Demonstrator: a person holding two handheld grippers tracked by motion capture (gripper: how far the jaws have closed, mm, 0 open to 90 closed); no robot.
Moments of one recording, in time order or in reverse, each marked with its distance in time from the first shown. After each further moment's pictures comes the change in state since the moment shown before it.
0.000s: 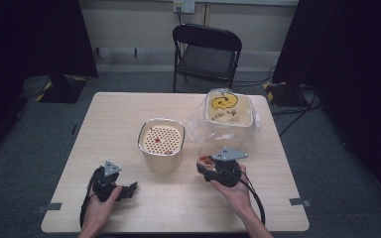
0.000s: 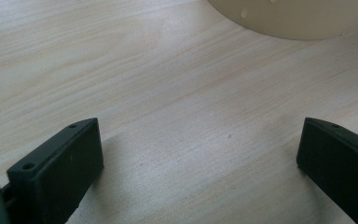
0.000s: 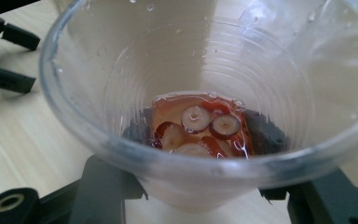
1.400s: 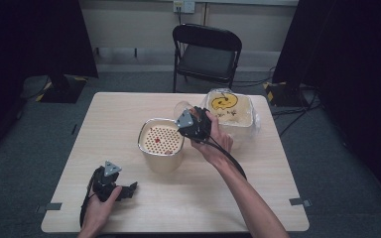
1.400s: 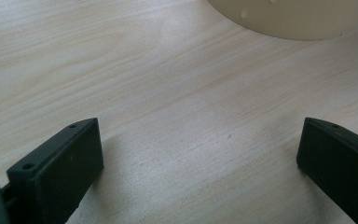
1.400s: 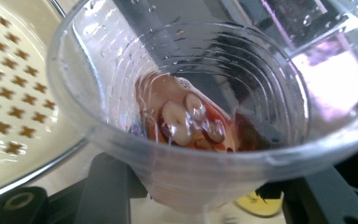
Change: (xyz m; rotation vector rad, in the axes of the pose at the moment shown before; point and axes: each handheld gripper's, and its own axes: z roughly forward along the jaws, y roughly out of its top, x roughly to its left) left arm 0.000 0.000 0.000 0.002 0.000 0.005; right arm 0.014 0.124 0.068 0.043 -0.549 -0.636
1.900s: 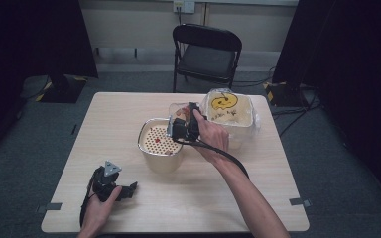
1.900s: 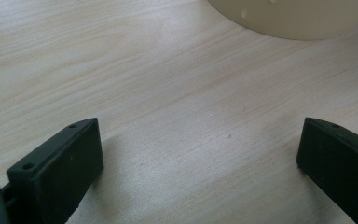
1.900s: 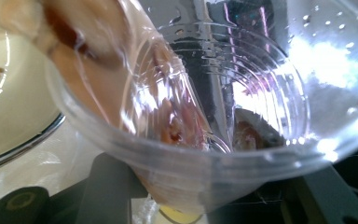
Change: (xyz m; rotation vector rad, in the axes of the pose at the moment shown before) left arm 0.000 0.000 0.000 0.000 0.000 -0.001; right arm 0.019 0.015 0.006 0.043 -0.192 -0.398
